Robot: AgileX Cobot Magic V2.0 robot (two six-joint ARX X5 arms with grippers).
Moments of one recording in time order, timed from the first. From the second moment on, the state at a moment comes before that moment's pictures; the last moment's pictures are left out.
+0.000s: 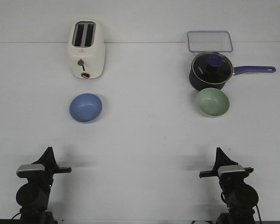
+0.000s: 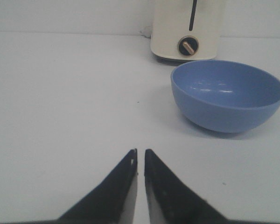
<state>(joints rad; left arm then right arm) -0.05 0.00 0.03 -0.01 -0.12 -0.02 0.04 0.00 0.02 -0.12 -0.05 0.05</state>
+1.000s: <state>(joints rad) -0.05 0.00 0.03 -0.01 -0.12 -0.02 0.04 0.81 0.88 -0.48 0.06 0.31</state>
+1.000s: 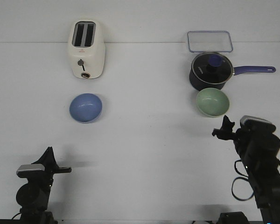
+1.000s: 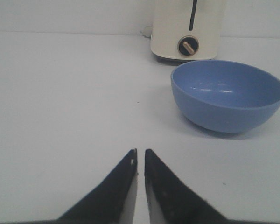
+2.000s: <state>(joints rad) -0.05 0.00 0.03 -0.01 -0.12 -0.02 -0.16 1.74 1.31 -0.51 -0.09 0.29</state>
